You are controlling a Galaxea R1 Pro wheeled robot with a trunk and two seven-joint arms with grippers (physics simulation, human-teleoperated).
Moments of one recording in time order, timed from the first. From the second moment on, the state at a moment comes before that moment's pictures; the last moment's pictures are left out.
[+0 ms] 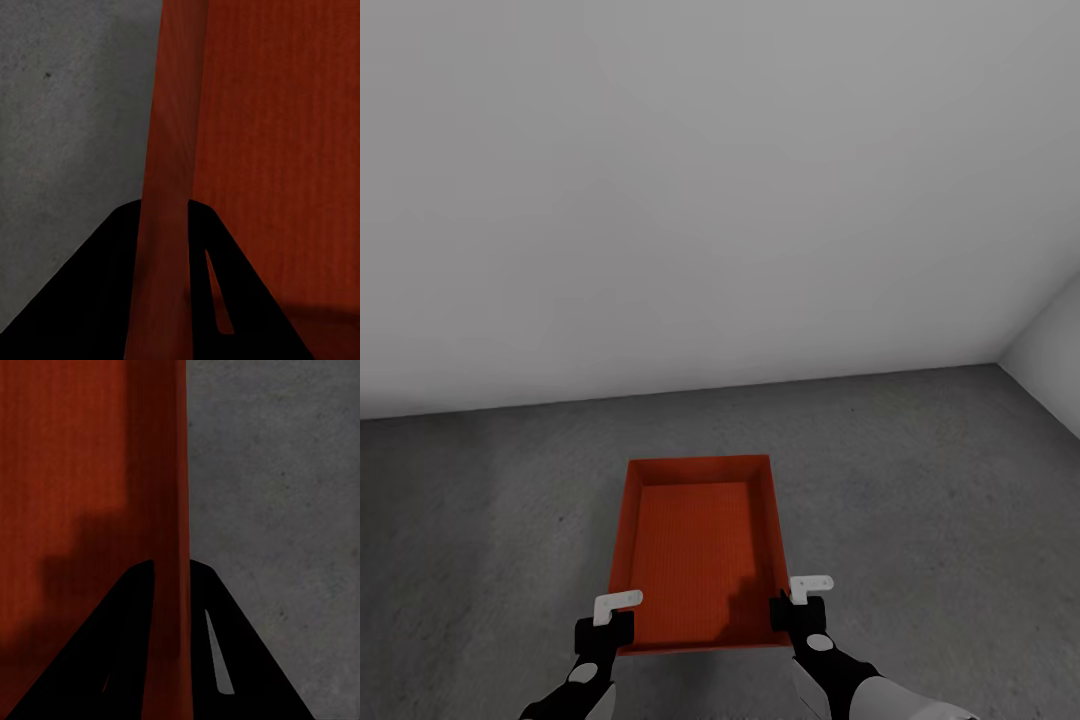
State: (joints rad) left arm -0.52 -0.09 -0.02 -0.21 0.03 -0.34 0.23; right arm -0.63 0.16 0.32 -0.09 -0.23 -0.27 -0.20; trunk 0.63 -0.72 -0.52
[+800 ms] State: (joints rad) left arm -0.52 -0.09 -0.02 -0.21 0.03 -0.34 0.23; right arm -0.63 0.16 0.32 -0.09 -0.23 -0.27 -0.20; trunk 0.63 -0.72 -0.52
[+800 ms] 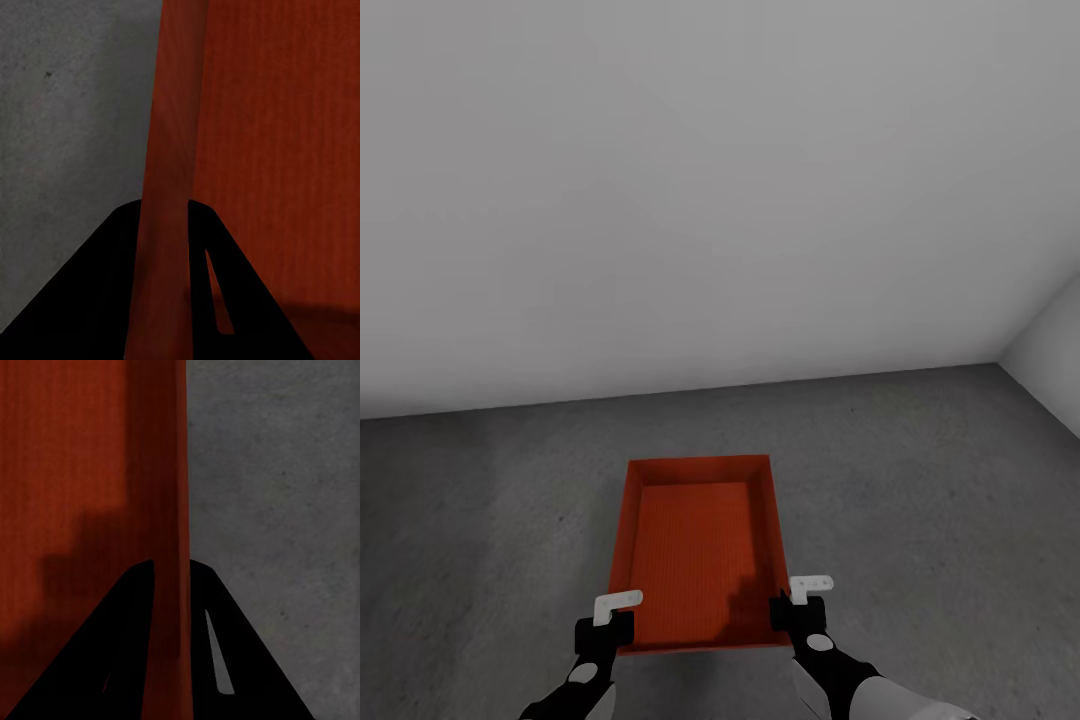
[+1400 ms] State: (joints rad) left arm -0.52 -0.09 -0.02 -0.21 0.03 -0.34 0.23; right arm -0.63 0.16 0.32 -0.09 -0.22 -0.27 -0.20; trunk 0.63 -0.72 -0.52
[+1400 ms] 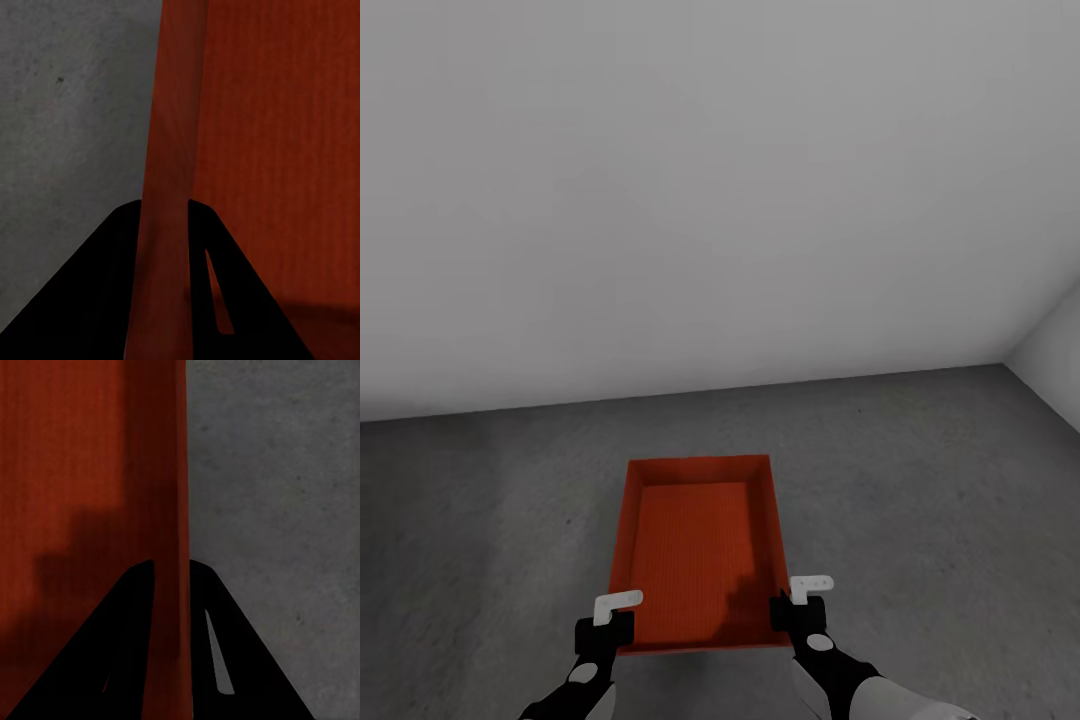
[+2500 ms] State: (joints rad) left arm -0.52 -0.09 -0.02 -0.21 0.03 -0.34 0.23; right arm -0.63 0.16 0.32 -0.09 -0.23 -0.27 -0.20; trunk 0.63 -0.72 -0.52
